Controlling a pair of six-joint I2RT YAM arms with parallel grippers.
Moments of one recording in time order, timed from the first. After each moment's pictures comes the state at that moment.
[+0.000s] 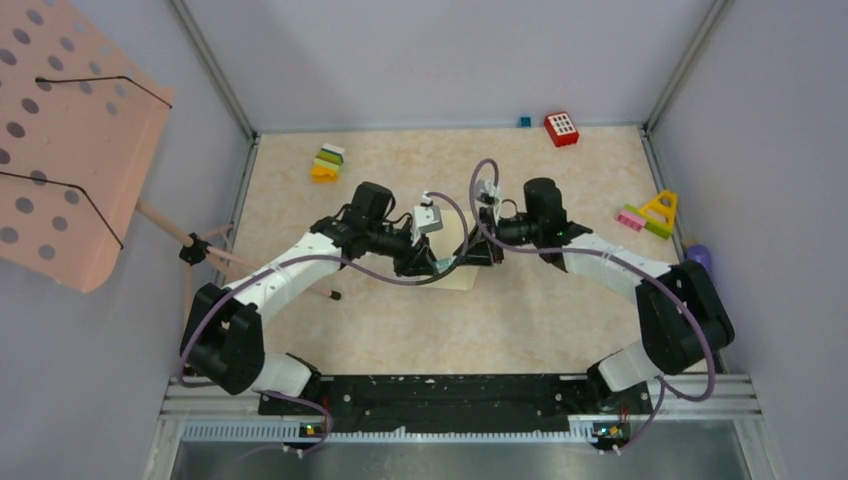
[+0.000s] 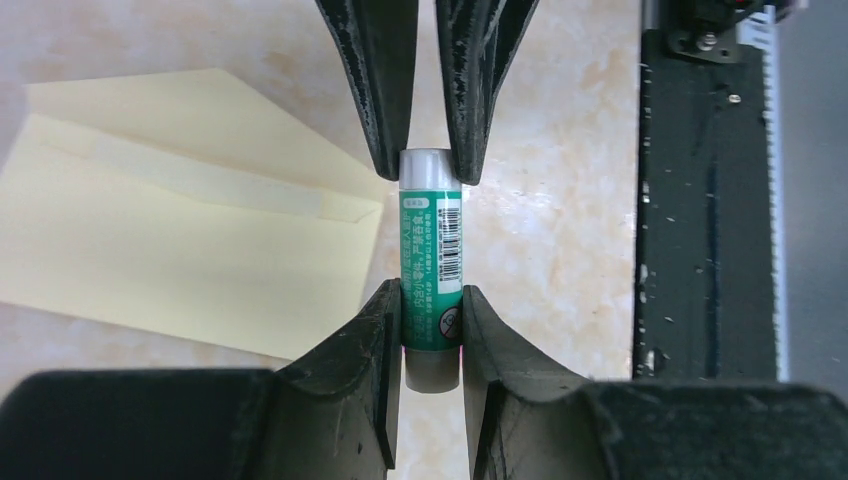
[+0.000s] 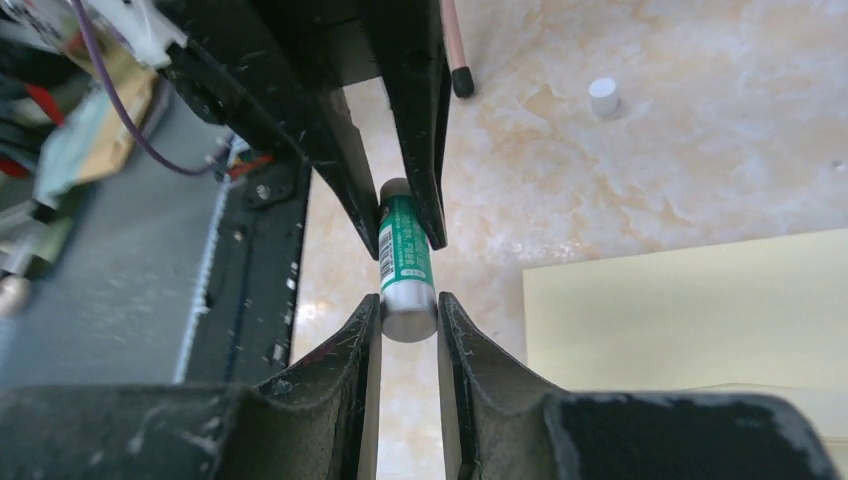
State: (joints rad) left arm -0.54 1.44 1.02 -0.42 0.89 0.44; right arm 0.47 1.45 0.82 0.19 -1.11 -0.09
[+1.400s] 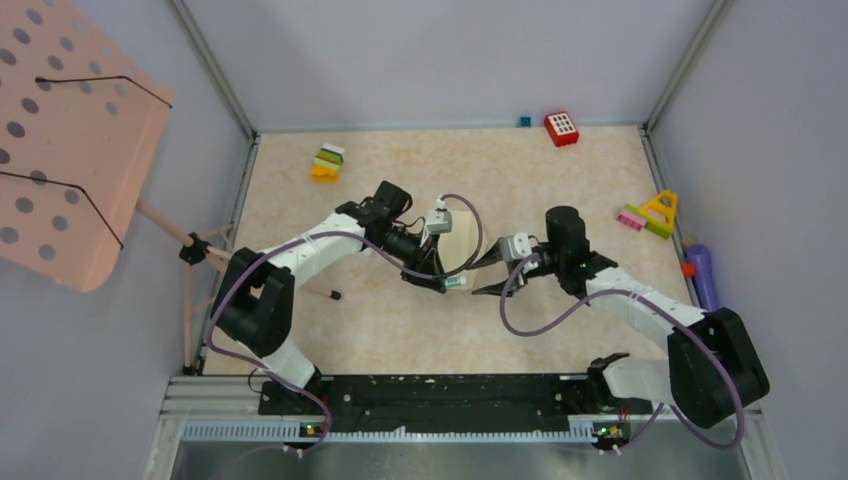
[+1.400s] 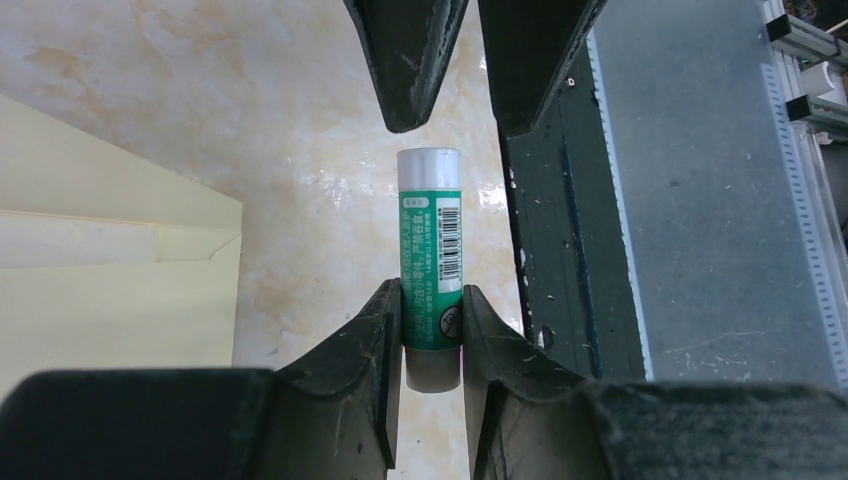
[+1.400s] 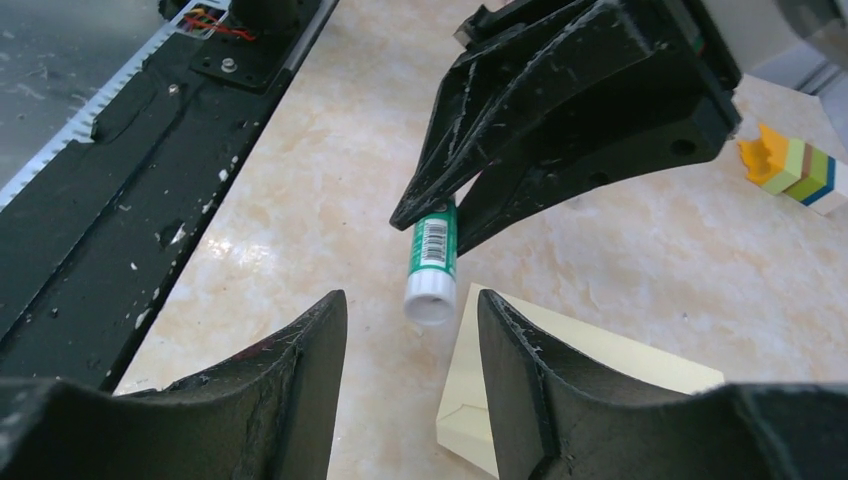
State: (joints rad) left arm -0.54 1.64 1.13 -0.61 1.12 0.56; right arm 0.43 1.22 0.59 0.21 -1.26 -0.66
